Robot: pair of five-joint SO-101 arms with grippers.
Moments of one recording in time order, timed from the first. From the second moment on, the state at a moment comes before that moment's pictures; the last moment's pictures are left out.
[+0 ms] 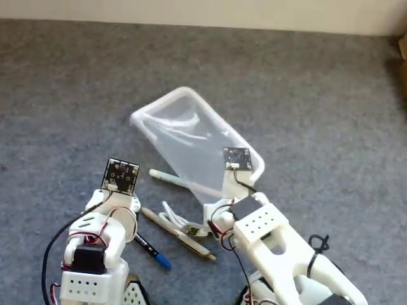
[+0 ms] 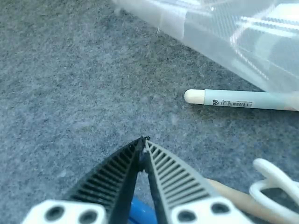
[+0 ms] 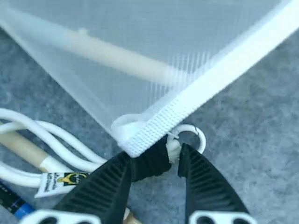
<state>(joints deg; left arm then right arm) -1.7 -104.1 95.9 62.1 -4.4 -34.8 -32.9 66.8 52.1 -29.1</state>
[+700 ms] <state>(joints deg) -1.7 -104.1 95.9 62.1 -4.4 -34.6 -28.7 65.3 51.4 -14.5</state>
